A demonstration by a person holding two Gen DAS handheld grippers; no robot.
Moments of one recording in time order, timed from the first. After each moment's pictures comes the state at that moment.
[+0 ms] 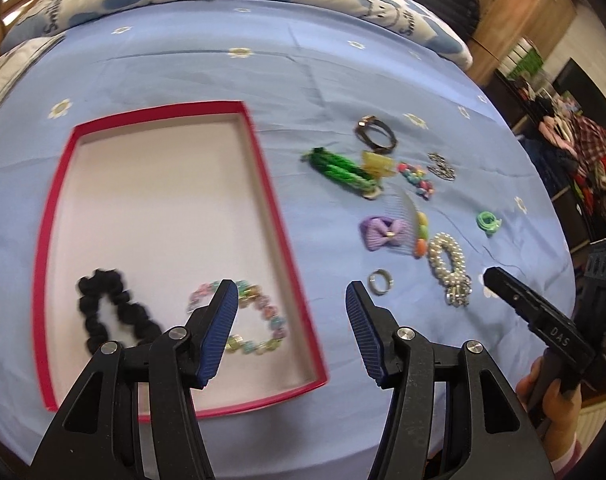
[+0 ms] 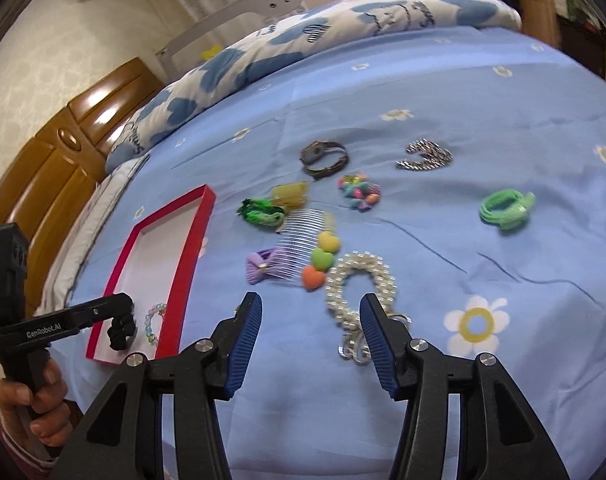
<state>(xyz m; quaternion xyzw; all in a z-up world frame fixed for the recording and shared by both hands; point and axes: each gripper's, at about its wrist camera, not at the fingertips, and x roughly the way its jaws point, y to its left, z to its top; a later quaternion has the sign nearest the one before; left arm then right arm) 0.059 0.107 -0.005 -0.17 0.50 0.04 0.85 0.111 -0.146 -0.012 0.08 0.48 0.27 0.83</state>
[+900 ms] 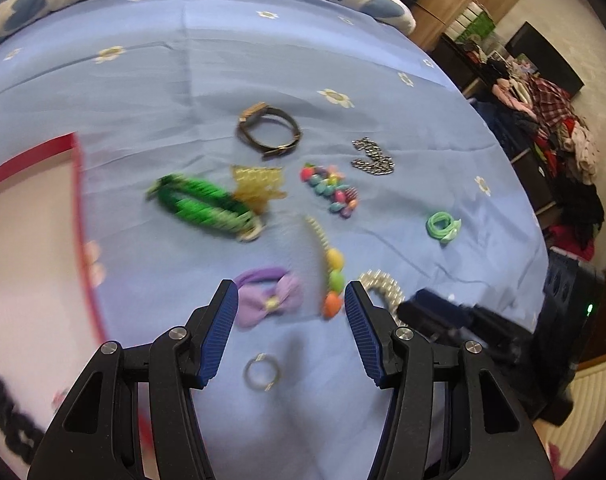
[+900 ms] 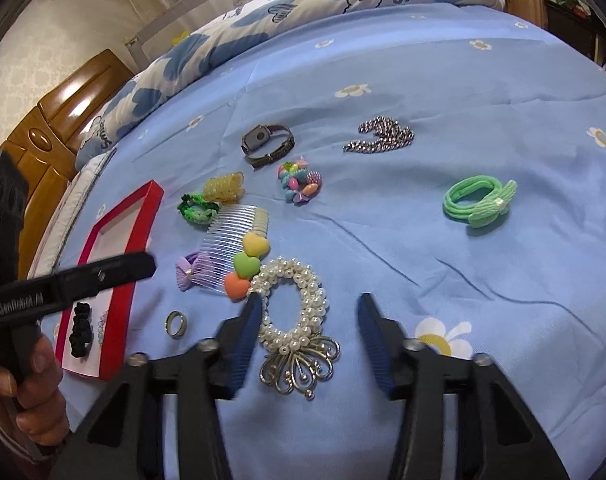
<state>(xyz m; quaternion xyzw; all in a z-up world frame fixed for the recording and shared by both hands) 0.164 0.036 -0.030 -0.16 0.53 -0.08 0.83 0.150 -0.157 -0.046 0.06 0.51 0.24 0.82</state>
